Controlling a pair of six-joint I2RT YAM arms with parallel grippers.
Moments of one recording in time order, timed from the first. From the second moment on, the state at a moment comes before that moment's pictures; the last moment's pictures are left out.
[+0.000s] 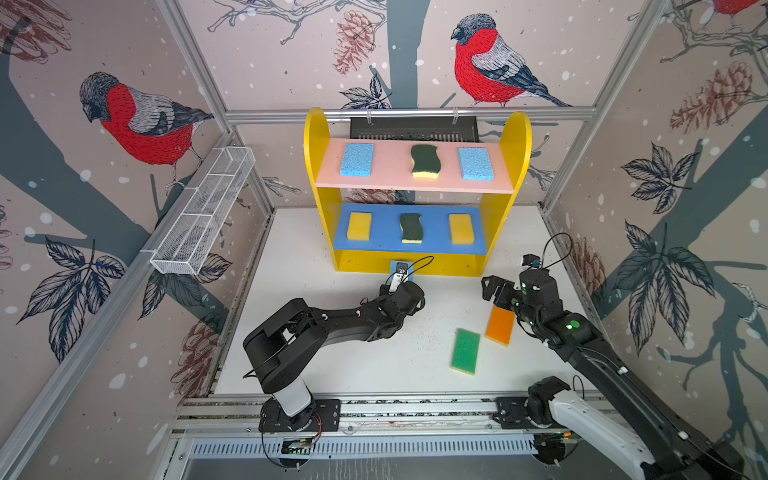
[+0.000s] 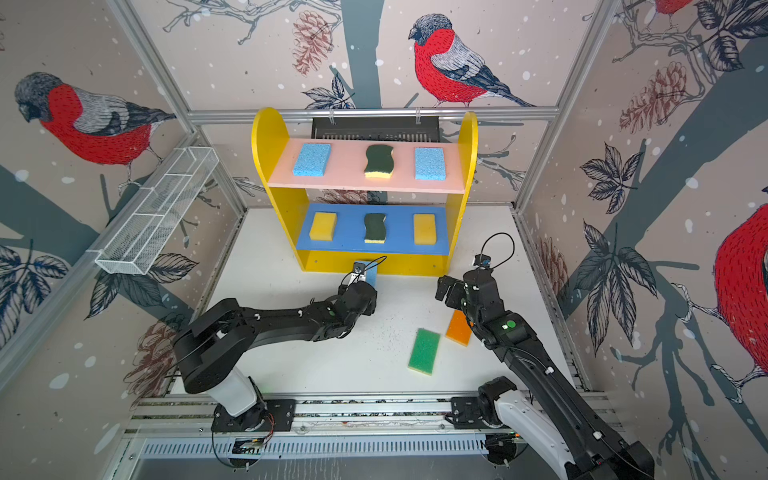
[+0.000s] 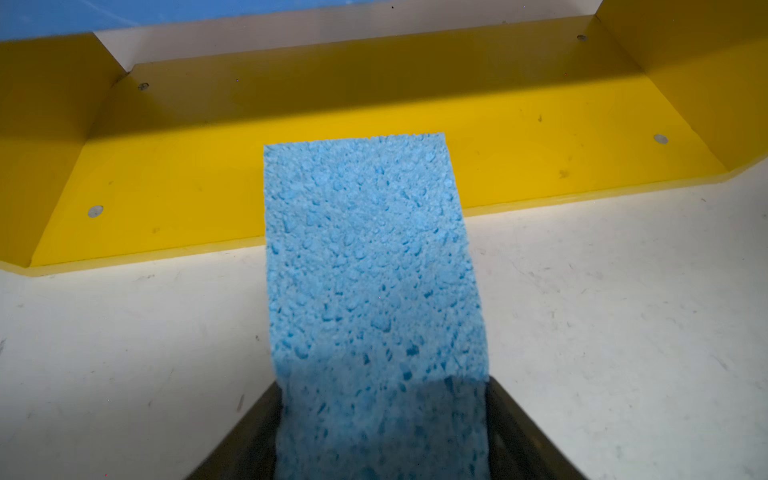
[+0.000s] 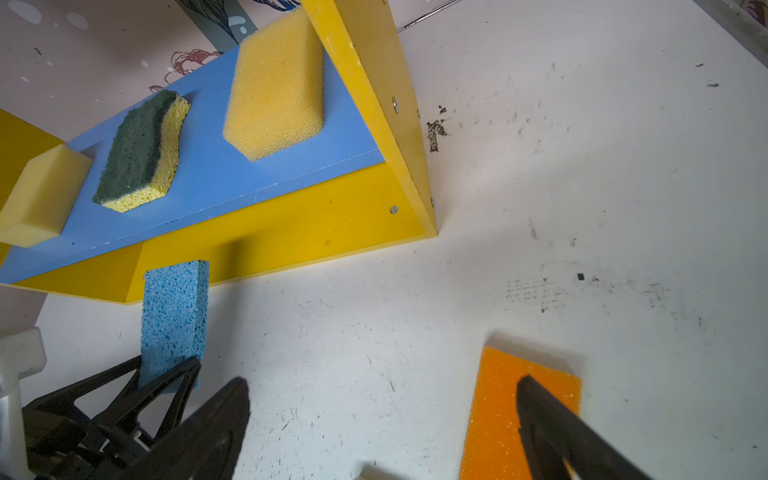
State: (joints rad) left arm -0.91 1.69 0.83 0.10 -0.55 -0.46; right arm 0.44 0.81 0.65 -0.47 0.14 0.56
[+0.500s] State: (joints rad) left arm -0.86 1.81 0.92 0.18 -0.55 -0.40; right arm 0.44 0.79 0.65 -0.45 0.12 0.56
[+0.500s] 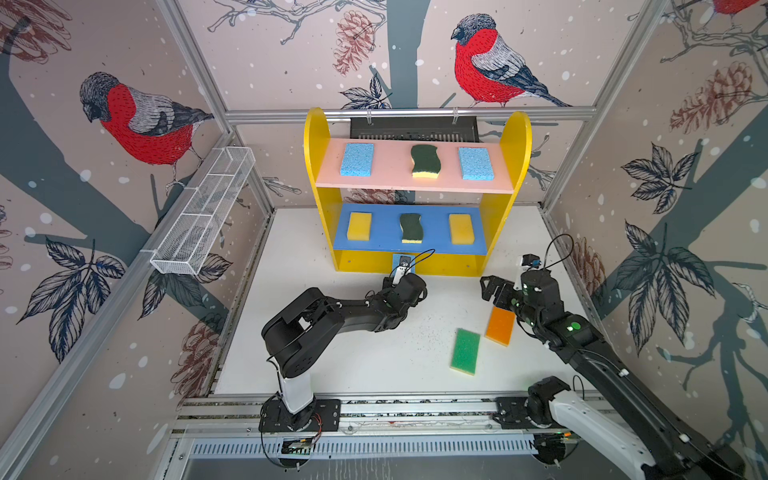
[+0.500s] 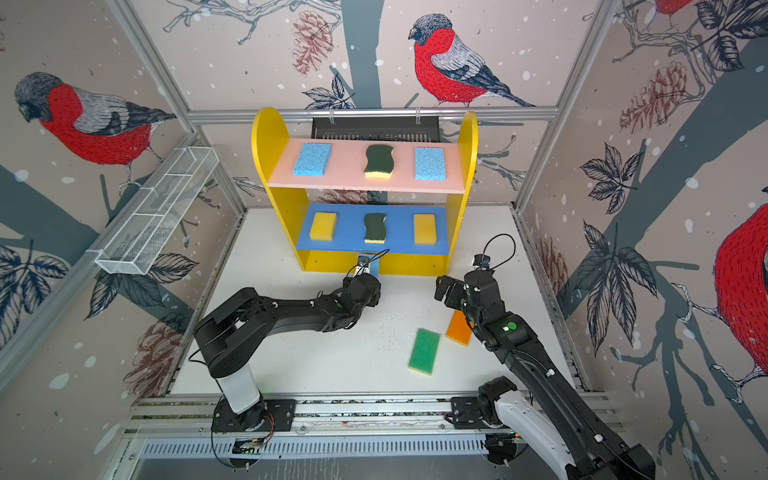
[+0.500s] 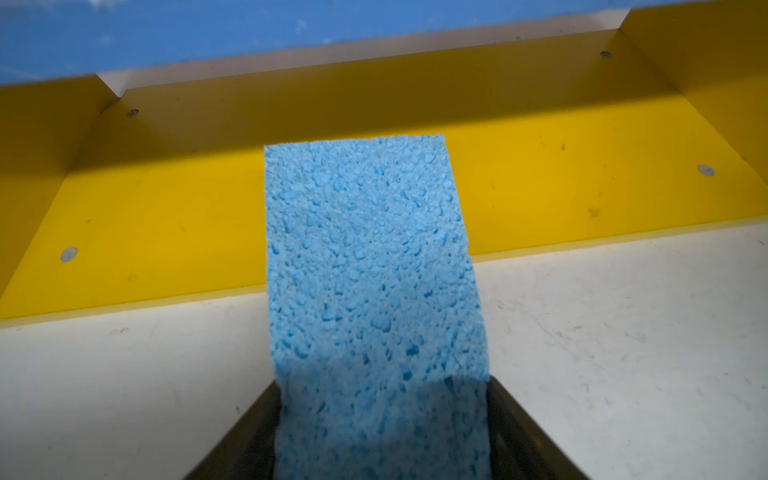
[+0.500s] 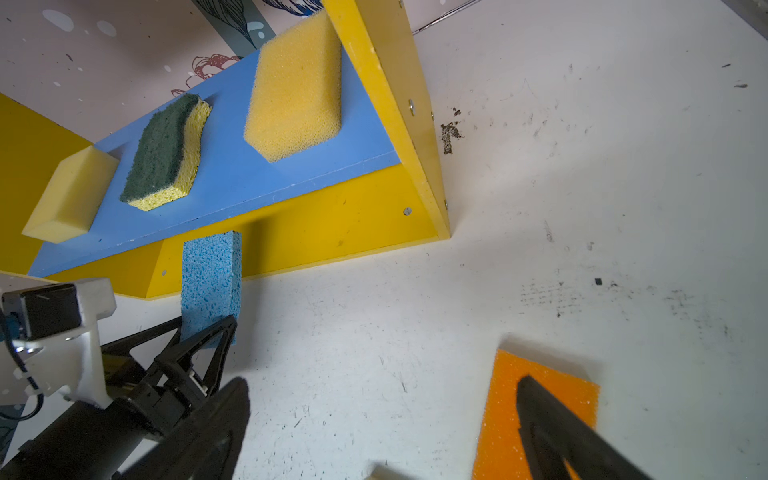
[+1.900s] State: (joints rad) left arm -0.79 2.06 1.13 0.33 -0.58 -0.34; right arm 0.44 0.77 0.63 -0.45 0.05 0.55
